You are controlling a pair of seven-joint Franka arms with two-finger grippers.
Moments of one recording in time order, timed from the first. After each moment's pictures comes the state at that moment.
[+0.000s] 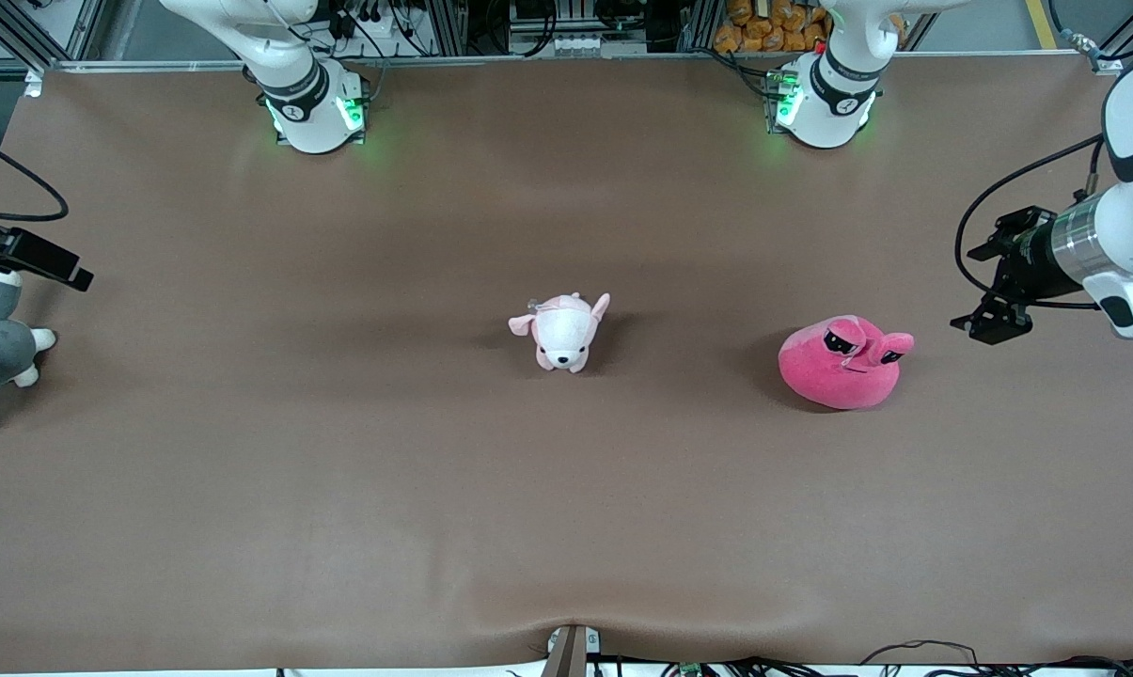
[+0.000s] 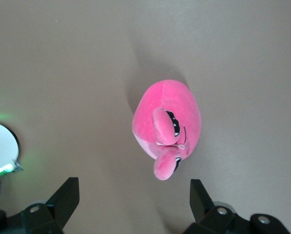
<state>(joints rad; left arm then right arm) 0.02 0.14 -0.07 -1.62 -0.03 1.58 -1.34 -0.11 0.11 0.05 -1.39 0.03 1.47 0.20</state>
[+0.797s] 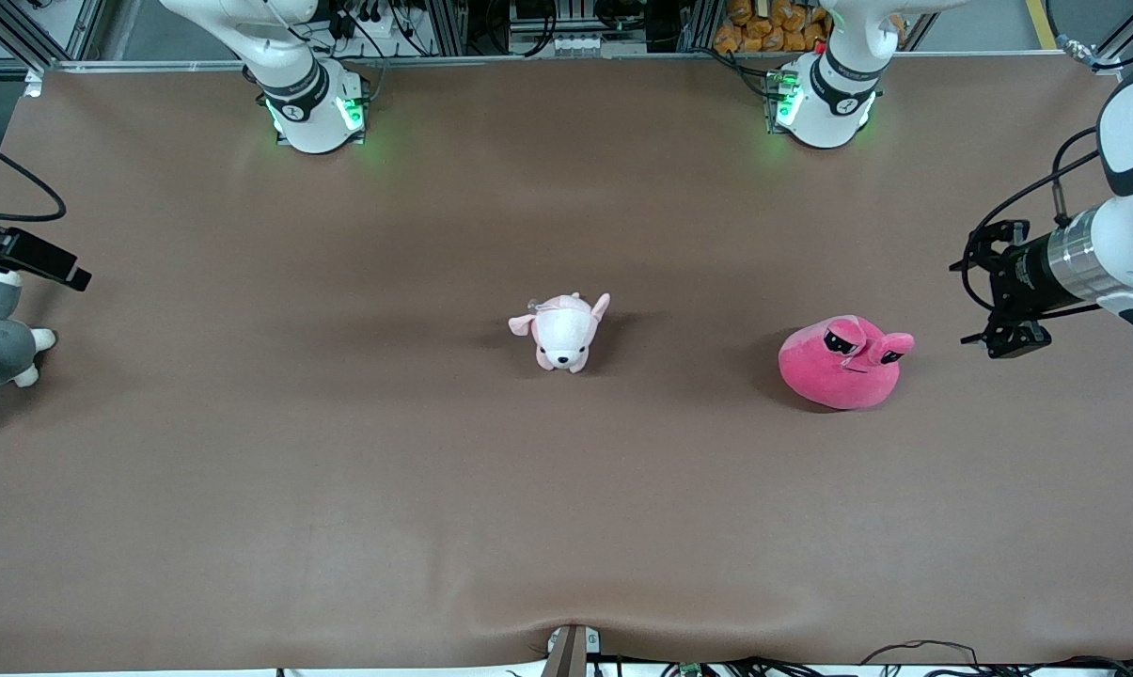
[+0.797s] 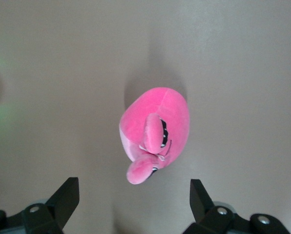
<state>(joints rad) 0.02 0.16 -0.07 -1.63 -0.05 1.63 -1.71 -0.11 0.11 0.05 -1.39 0.03 1.47 0.20</state>
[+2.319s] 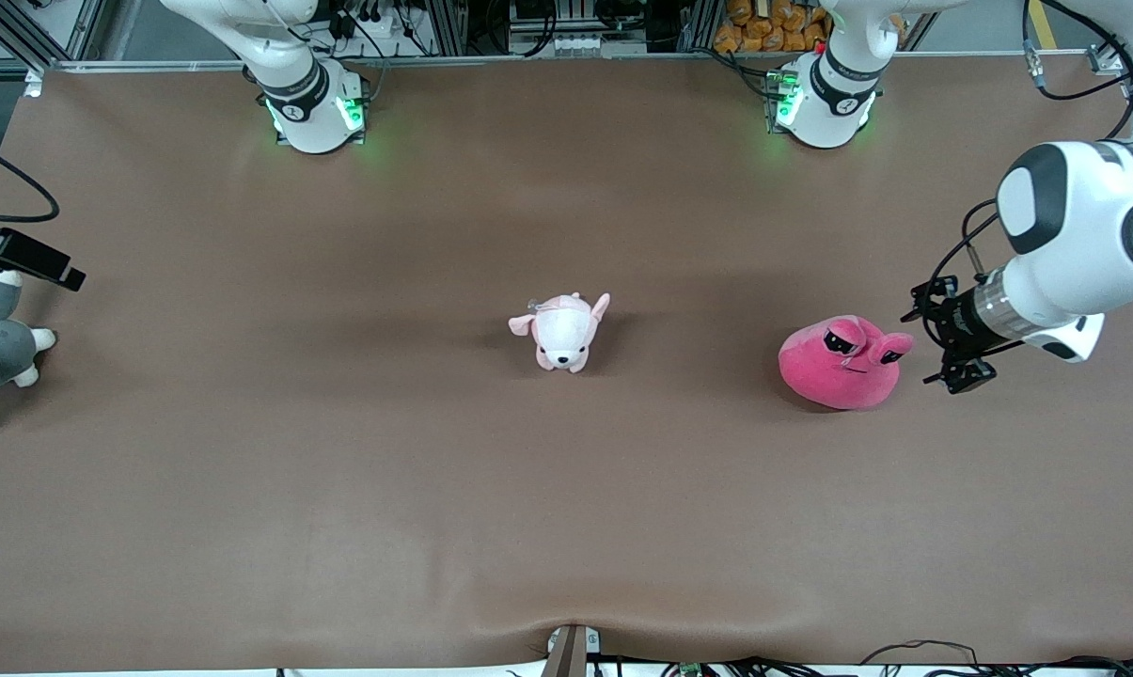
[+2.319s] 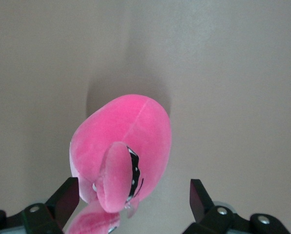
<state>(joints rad) 0.04 0.16 -0.07 -1.98 -0.05 2.09 -1.78 -0.12 0.11 0.05 -1.39 0.03 1.47 0.20</state>
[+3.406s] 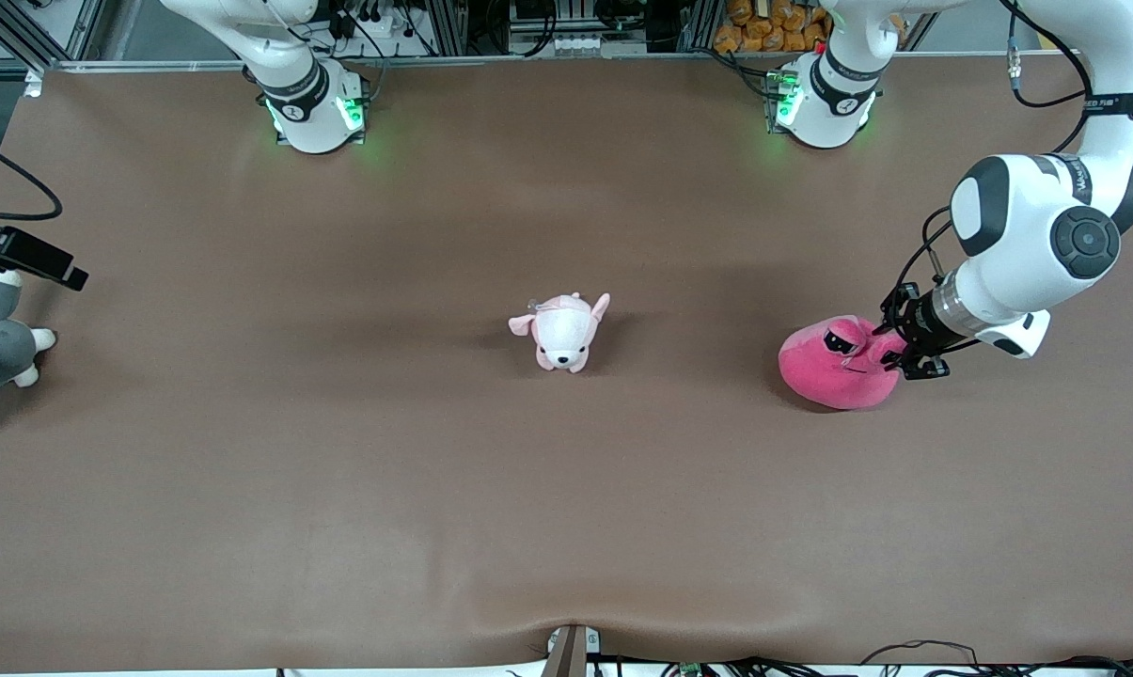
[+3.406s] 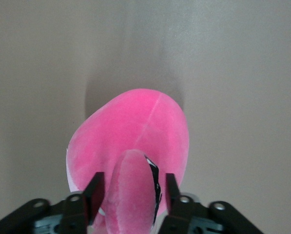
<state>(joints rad) 0.04 0.16 -0.10 -2.10 -0.05 2.23 -1.78 -0.12 0.11 0.06 -1.38 0.03 1.47 0.20</state>
